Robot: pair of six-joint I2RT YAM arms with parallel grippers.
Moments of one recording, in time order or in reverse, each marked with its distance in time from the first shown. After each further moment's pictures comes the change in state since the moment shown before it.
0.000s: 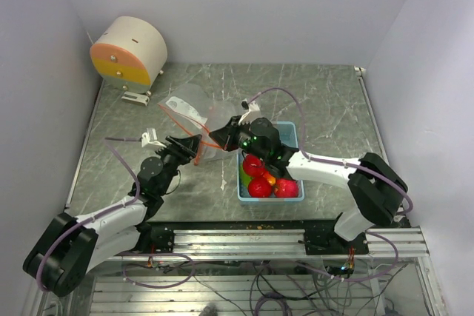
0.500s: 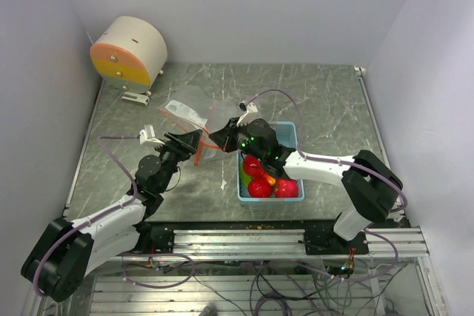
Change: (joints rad) left arm 0.000 -0.031 0.045 -0.020 0.002 -0.015; right arm -0.001 0.042 0.000 0.011 0.008 -0.008
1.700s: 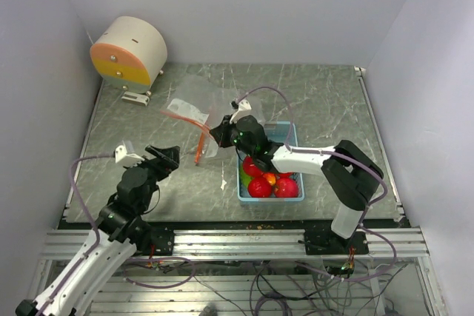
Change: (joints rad) left arm 0.000 -0.699 0.140 -1.126 -0.237 0.042; right arm -0.016 0.153 0.113 -0.018 0.124 -0.119
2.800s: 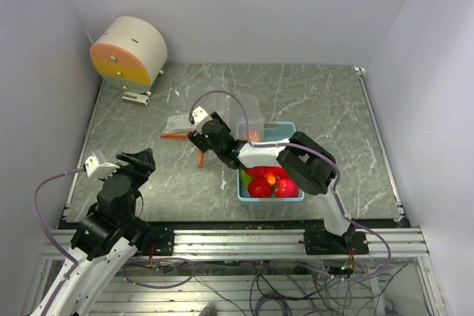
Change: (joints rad) left arm 0.000 -0.115 0.181 -0.326 -0.218 -0.053; right arm 0.085 0.384 0.341 -0.154 0.248 -0.706
